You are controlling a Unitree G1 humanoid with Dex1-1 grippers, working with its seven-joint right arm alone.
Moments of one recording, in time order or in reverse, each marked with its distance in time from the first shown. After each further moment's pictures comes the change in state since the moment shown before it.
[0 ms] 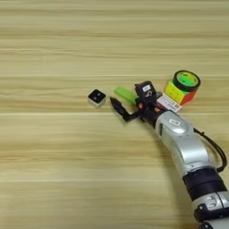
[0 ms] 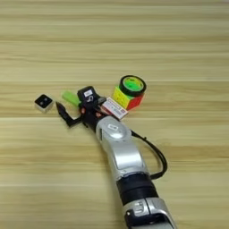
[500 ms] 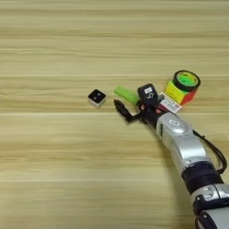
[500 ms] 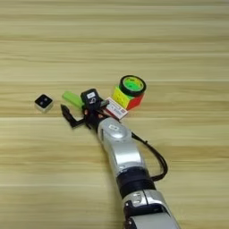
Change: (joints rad) arm -0.059 0.000 -0.034 0.191 -0.011 -0.069 -0.020
